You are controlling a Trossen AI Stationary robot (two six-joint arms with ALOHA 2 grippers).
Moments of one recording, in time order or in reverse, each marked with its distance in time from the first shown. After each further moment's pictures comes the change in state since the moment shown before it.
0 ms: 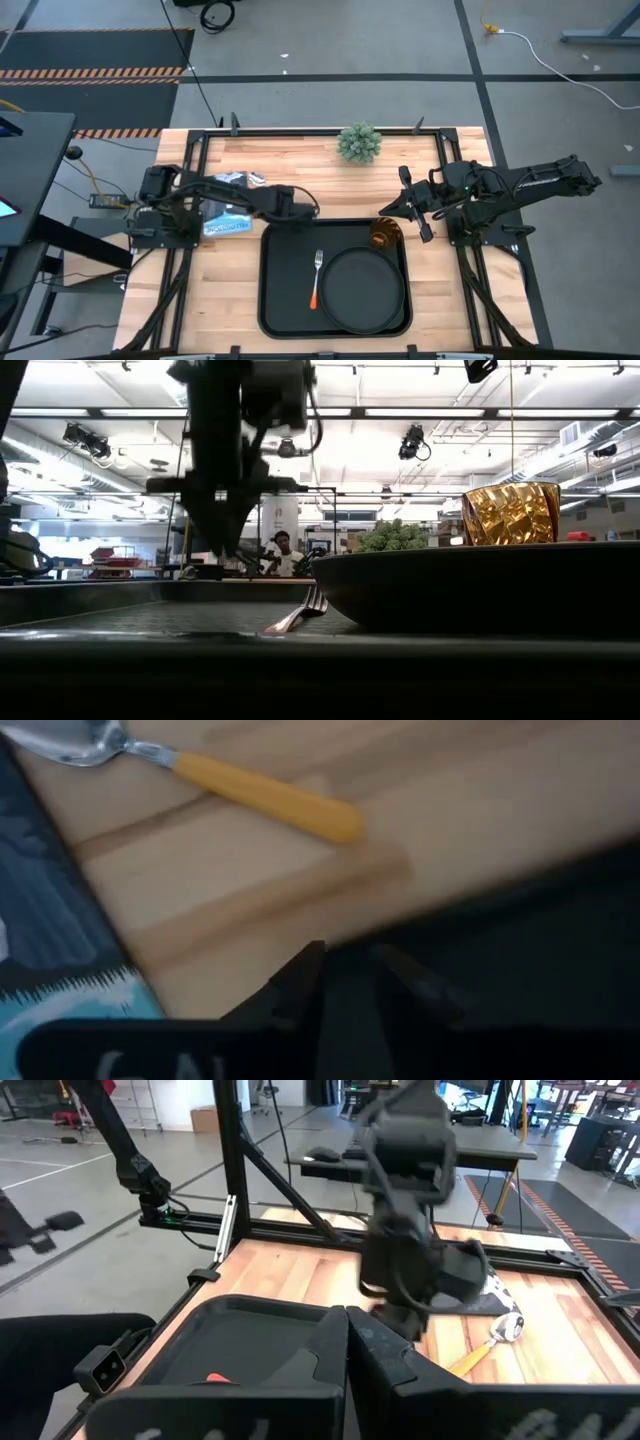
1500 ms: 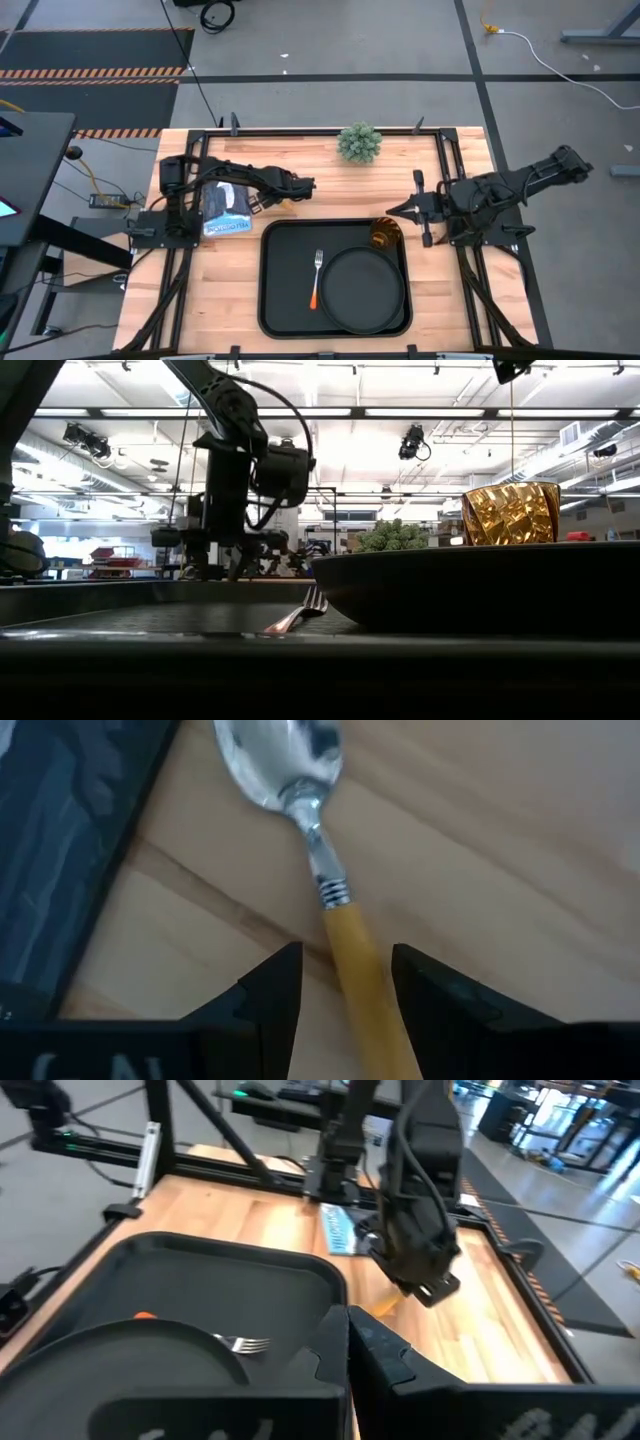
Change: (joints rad) left arm 0.249 0.117 -0.084 0.097 -0.088 -0.668; right arm 0.217 -0.047 0.000 -0.188 0.436 -0.023
